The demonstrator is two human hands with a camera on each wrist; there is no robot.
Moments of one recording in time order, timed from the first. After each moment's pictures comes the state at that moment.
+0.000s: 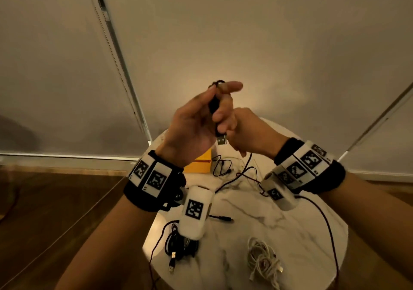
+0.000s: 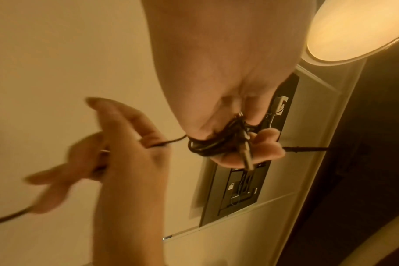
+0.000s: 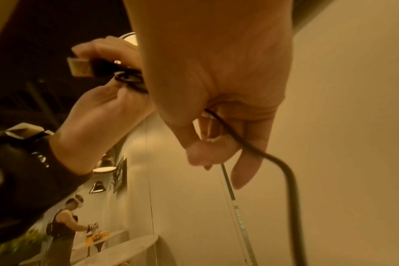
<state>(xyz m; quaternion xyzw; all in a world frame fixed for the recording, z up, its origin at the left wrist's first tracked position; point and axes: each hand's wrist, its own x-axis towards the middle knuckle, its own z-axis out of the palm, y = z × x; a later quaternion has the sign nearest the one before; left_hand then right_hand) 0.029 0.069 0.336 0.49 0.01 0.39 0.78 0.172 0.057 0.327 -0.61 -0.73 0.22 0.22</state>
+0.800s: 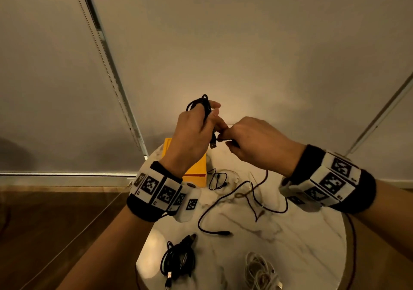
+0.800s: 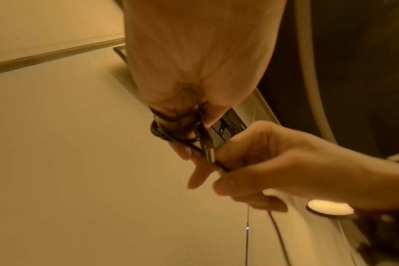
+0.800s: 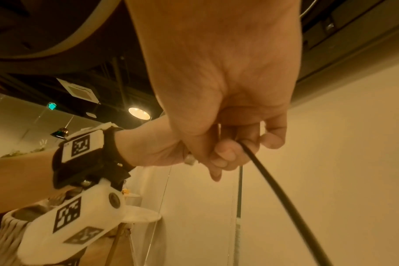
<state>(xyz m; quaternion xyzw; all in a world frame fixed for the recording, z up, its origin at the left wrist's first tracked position) 0.046 0.092 0.327 0.76 0.34 0.46 0.30 0.196 0.041 0.349 -0.55 -0.83 -0.05 0.09</state>
